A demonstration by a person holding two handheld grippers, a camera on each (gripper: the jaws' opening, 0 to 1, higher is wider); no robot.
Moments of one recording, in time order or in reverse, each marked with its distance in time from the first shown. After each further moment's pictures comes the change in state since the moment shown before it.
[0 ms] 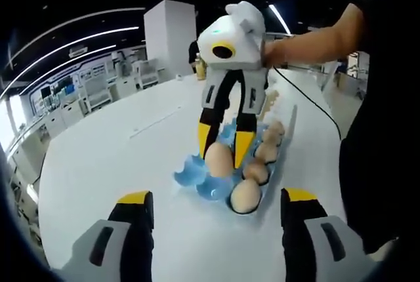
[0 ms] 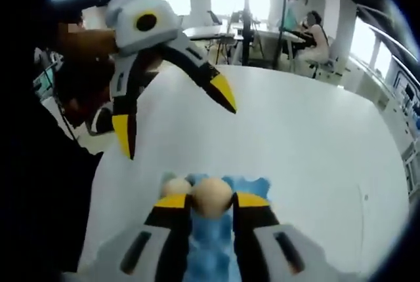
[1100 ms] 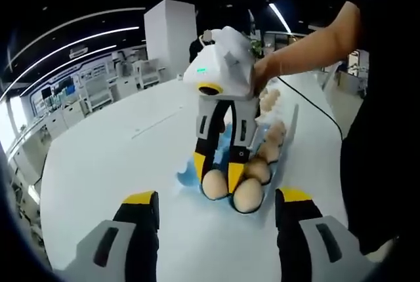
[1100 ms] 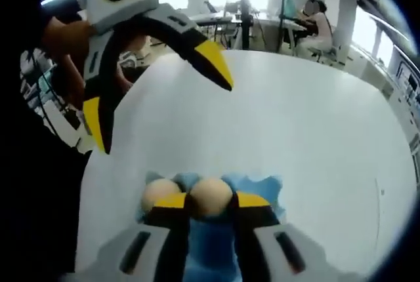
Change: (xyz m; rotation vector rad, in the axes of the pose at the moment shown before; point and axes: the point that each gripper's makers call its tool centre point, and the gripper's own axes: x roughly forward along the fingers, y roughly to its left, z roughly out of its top) left arm -0.001 0.002 0.003 0.006 0.007 0.004; right arm 0.035 -0.005 -0.015 0.047 0.033 0.028
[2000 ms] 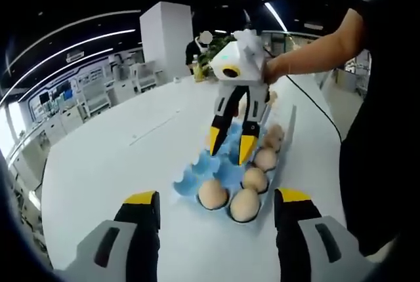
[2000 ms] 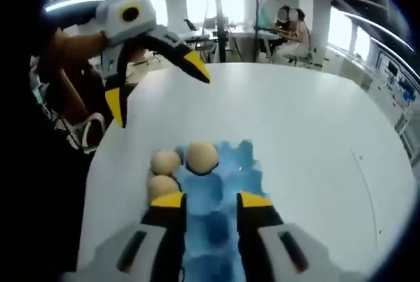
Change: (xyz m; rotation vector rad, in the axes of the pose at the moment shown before) left arm 0.005 -0.005 0.013 0.028 -0.007 -0.010; right arm -0.065 -0.004 -0.039 0.093 -0.114 -0.117
